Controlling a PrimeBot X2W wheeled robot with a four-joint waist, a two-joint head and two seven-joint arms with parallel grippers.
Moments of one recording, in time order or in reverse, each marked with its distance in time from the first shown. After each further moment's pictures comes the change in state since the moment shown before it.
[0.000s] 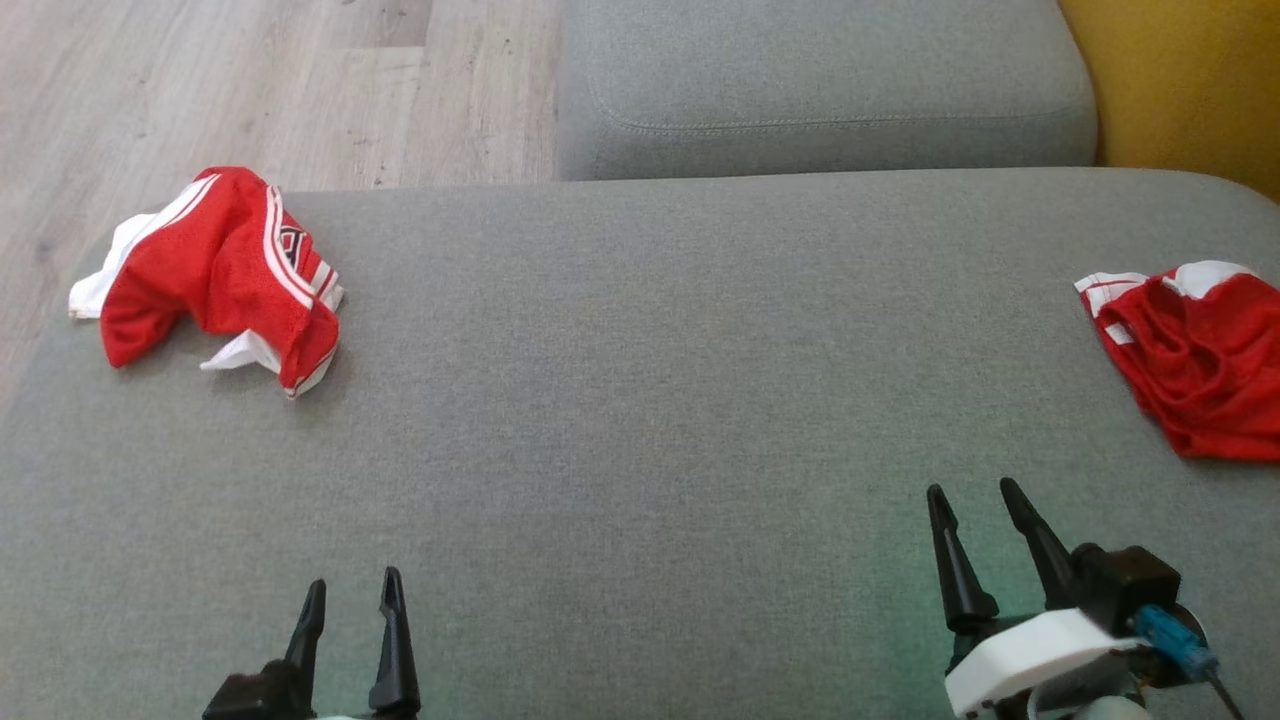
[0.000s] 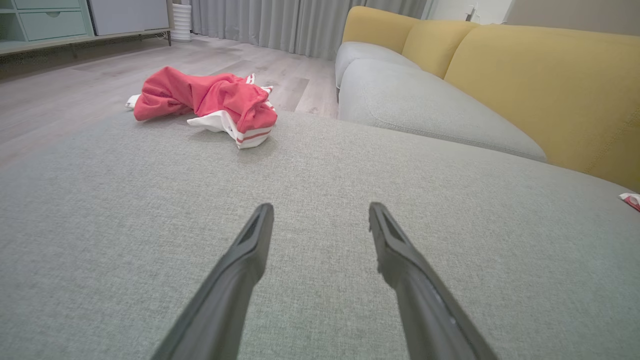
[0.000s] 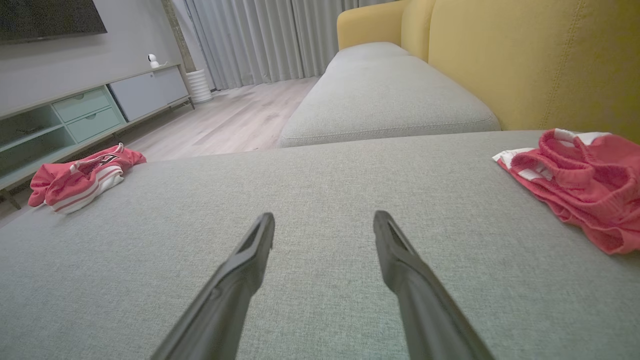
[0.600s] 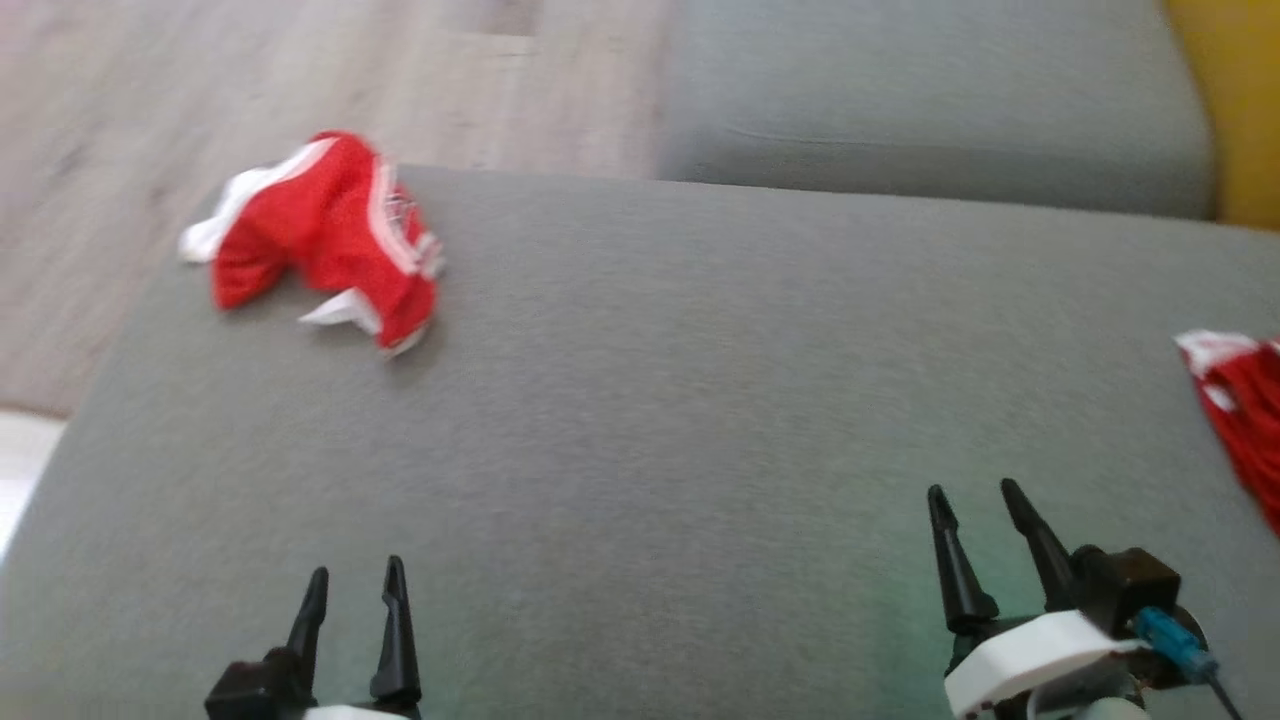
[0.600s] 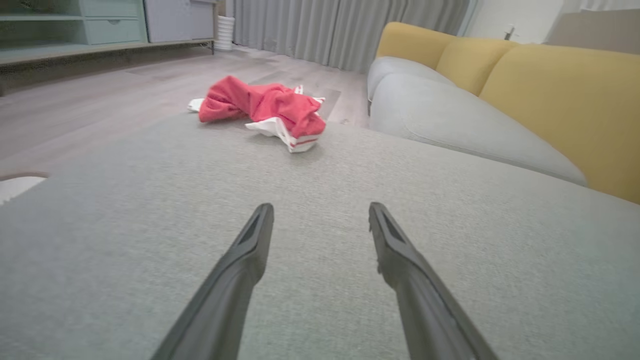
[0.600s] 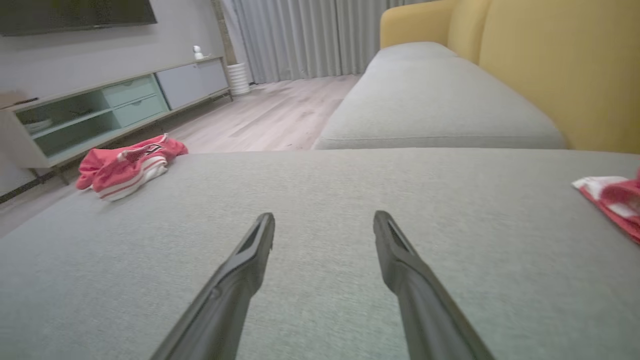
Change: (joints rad) left arm -0.022 0.004 -0.012 0.008 0.000 -0.002 0.002; right arm 0.002 0.000 -0.004 0.002 -0.002 0.000 -0.006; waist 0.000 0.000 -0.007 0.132
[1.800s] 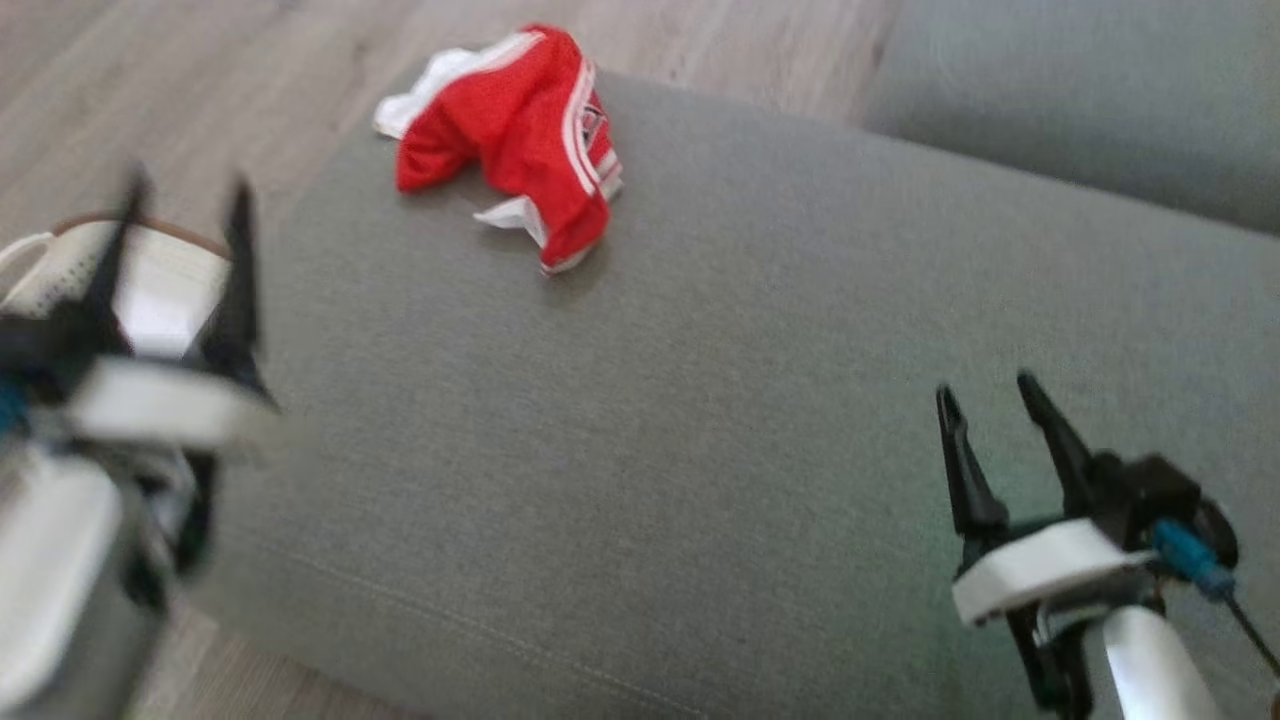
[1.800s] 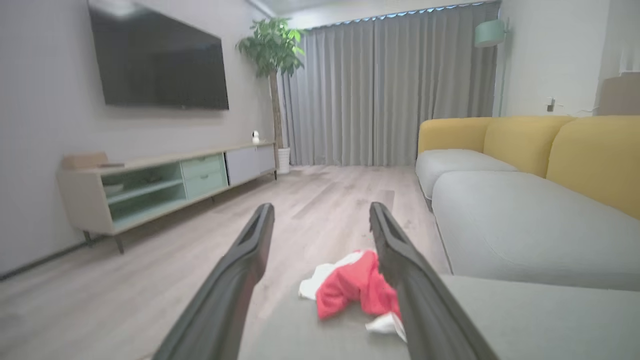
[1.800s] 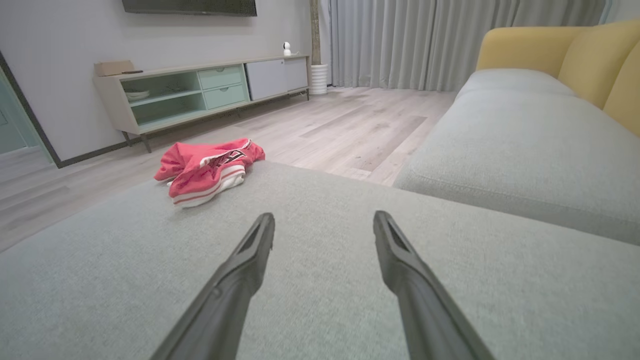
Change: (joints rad) left arm -0.421 0.251 0.091 -0.240 0.039 -0.045 0.225; right arm -0.098 0.000 -0.019 -0.100 -0.088 0.000 0.054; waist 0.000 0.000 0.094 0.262
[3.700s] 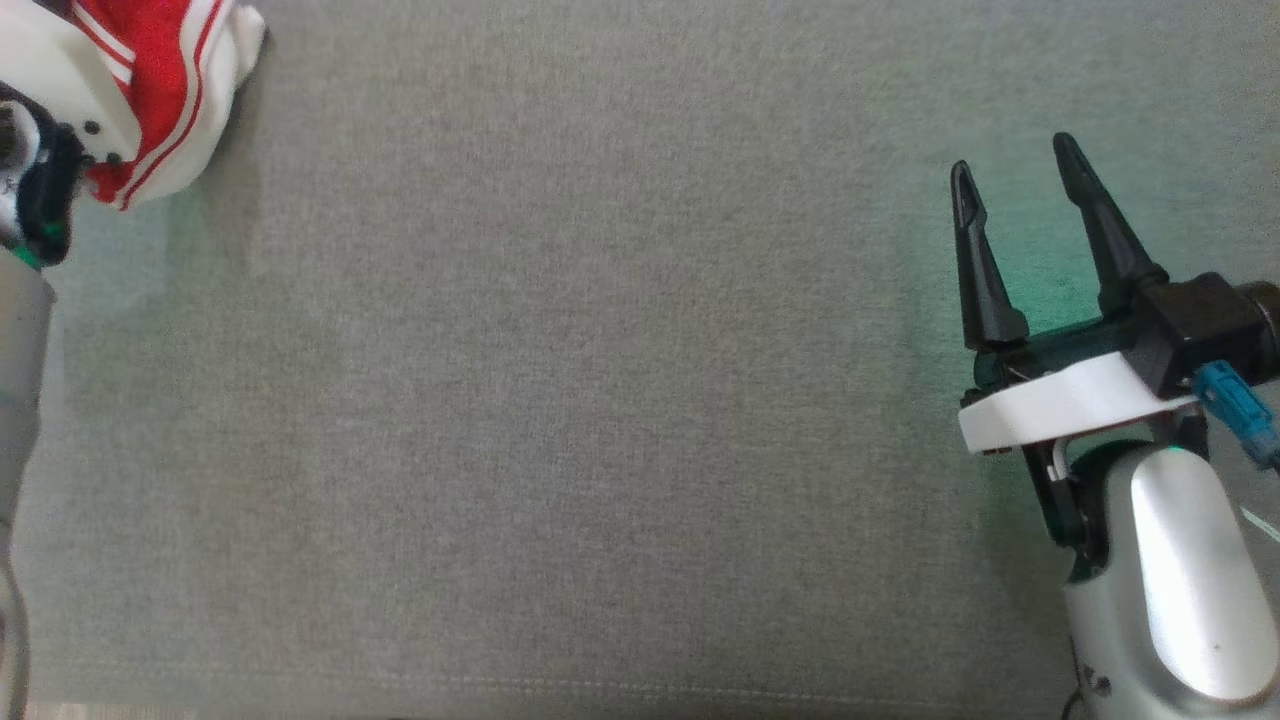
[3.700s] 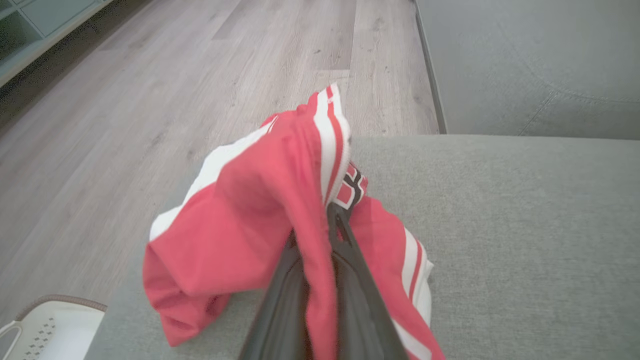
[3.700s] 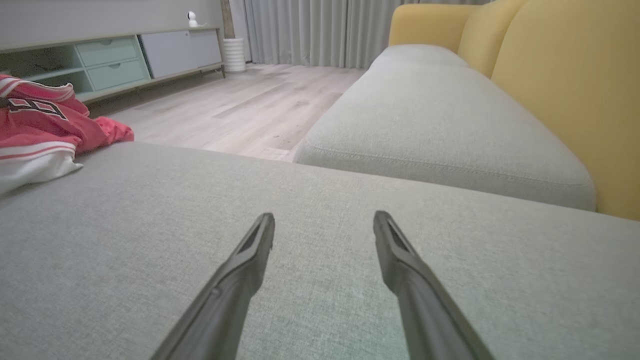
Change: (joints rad) left arm -0.759 -0.079 -0.085 0.916 -0.064 -0.199 0.277; right arm -0.254 -0.005 0.016 -0.177 -0.113 0.000 0.075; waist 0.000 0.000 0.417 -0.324
